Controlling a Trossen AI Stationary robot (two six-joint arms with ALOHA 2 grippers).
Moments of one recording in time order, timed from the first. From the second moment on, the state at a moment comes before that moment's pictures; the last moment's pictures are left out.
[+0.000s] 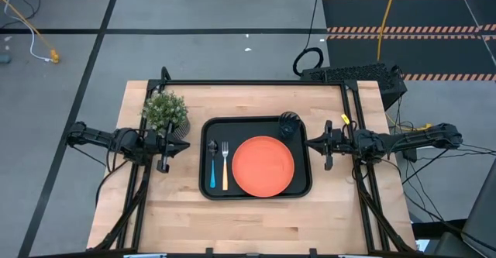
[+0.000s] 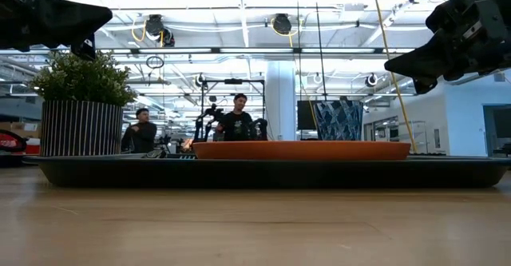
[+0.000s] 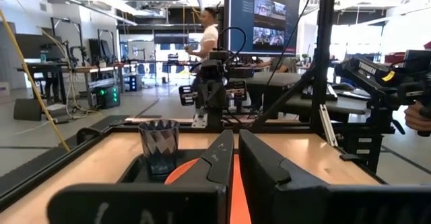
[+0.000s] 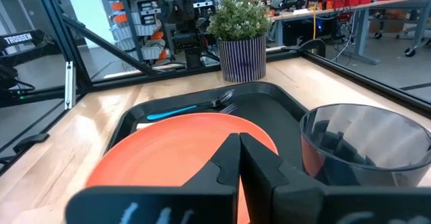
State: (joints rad) left arm -0.25 0.00 0.01 0.17 -0.21 0.05; right arm 0.10 0.33 0.02 0.23 0.21 0.17
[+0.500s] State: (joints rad) left arm -0.25 0.00 0.01 0.18 -0.21 0.05; right arm 0.10 0.33 0.02 0.23 0.21 0.17
